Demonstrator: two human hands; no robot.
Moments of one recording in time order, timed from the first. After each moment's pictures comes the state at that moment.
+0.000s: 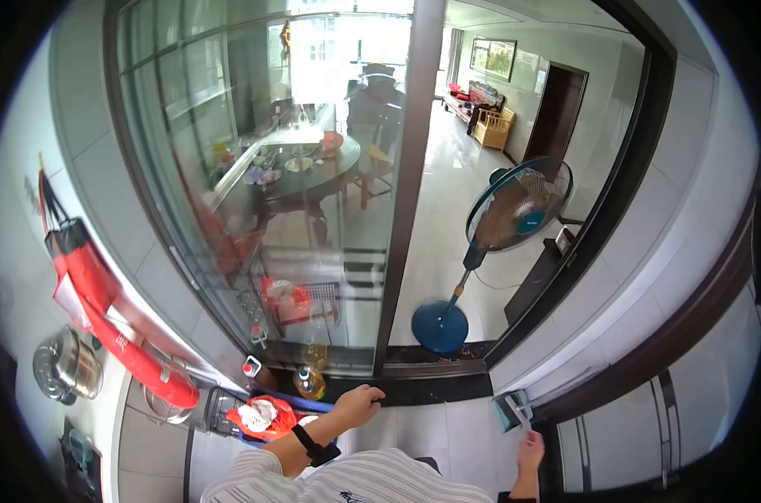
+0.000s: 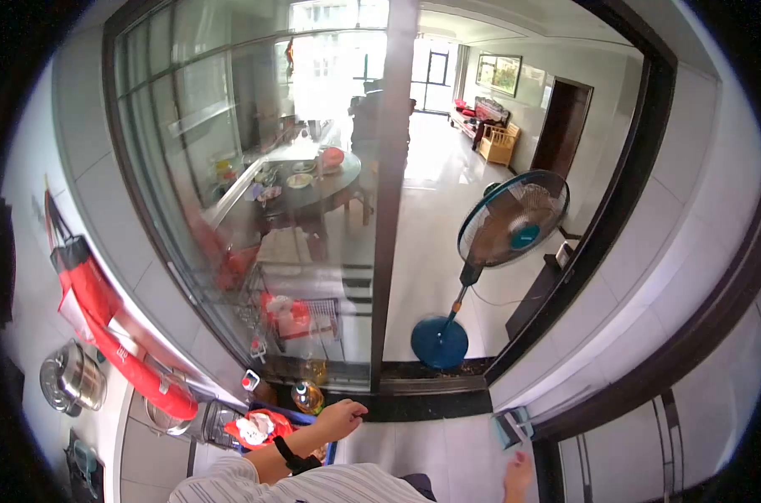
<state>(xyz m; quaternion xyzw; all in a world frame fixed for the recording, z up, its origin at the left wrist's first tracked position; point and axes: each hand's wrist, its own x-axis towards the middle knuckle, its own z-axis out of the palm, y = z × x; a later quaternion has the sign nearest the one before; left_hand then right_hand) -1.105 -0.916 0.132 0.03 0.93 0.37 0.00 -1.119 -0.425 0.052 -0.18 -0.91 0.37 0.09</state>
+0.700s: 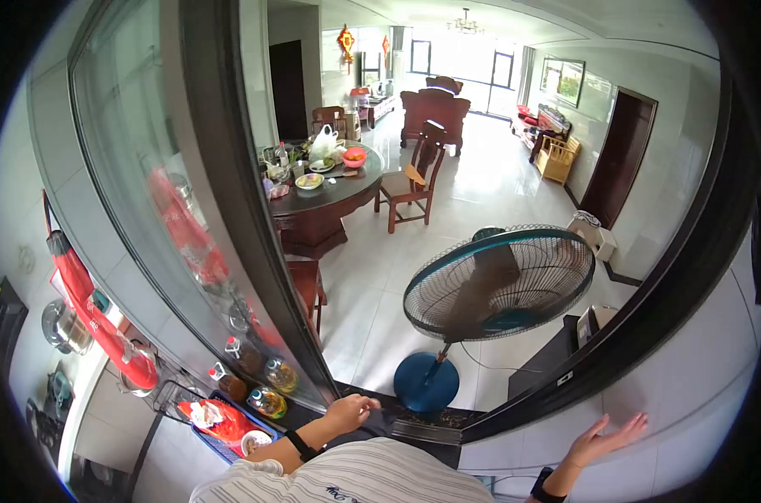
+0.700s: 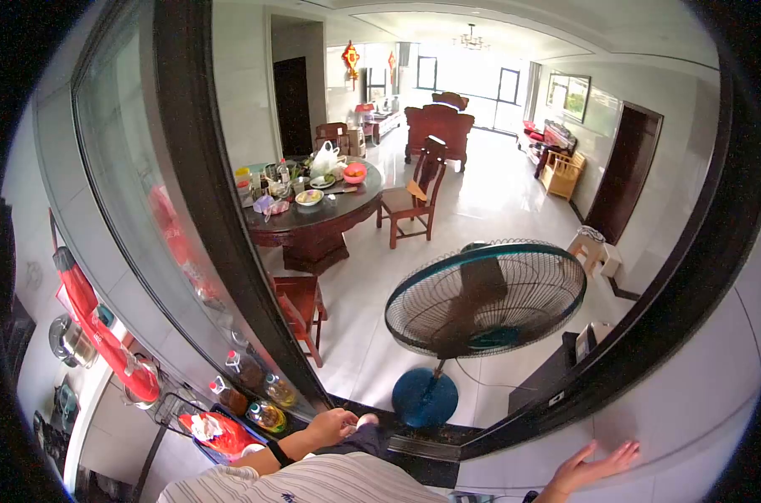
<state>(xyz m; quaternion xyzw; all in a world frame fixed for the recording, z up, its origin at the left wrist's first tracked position) -1.439 -0.759 0.134 -0.09 0.94 0.34 0.01 -1.607 -0.305 0.276 0.00 -0.78 0.08 0.63</state>
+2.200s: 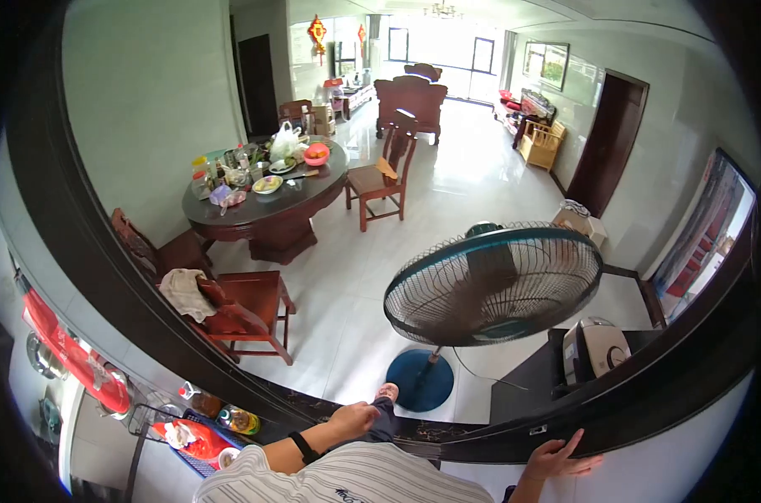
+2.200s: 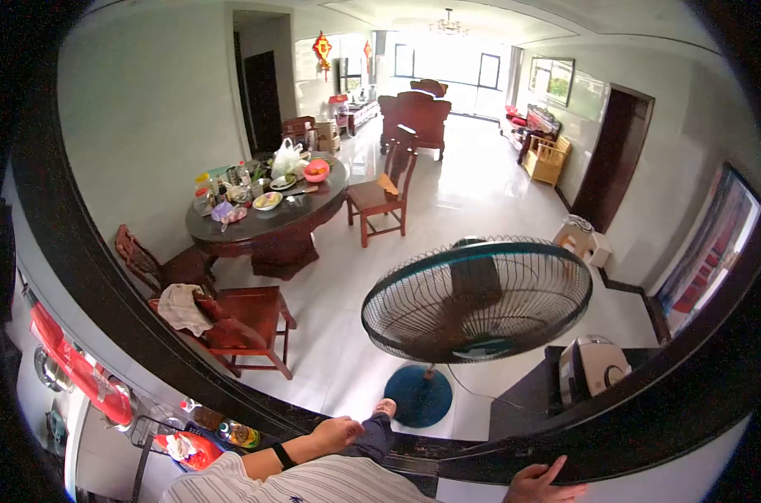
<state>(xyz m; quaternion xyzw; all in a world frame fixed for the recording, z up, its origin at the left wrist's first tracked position) -1.616 -0.731 0.081 -0.01 0.95 0.31 0.03 -1.720 -0.338 0.204 -0.05 -0.76 -0.13 0.63</state>
